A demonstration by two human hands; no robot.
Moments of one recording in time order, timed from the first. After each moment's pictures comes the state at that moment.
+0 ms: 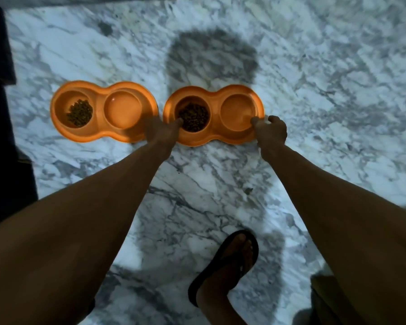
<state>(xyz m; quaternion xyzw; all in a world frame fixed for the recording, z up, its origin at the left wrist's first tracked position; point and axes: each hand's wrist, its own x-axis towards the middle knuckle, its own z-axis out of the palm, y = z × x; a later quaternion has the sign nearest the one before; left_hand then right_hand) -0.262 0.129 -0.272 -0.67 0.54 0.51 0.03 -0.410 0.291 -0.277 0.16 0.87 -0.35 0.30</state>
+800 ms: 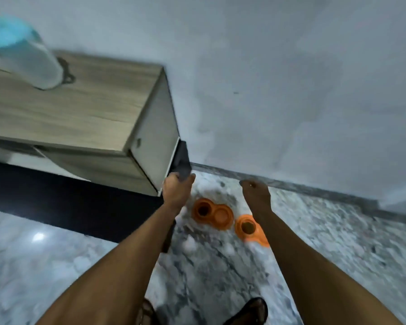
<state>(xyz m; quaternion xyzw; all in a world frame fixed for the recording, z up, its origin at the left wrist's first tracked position) -0.038 0.010 0.383 -0.68 0.56 0.45 -0.15 -0.209 0.117 0.358 -0.11 0.84 -0.41 0.35</state>
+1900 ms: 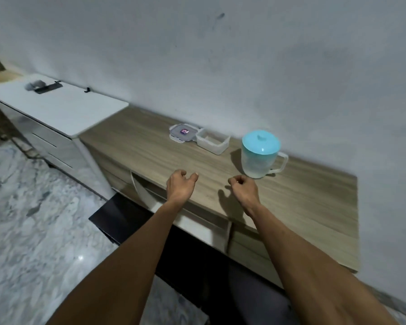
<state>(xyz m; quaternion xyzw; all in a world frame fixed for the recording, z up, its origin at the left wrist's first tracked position) 0.459 -0.375 0.562 -0.69 0.52 0.38 -0.33 0.281 -0.346 0.533 -0.36 0.74 -0.43 0.38</state>
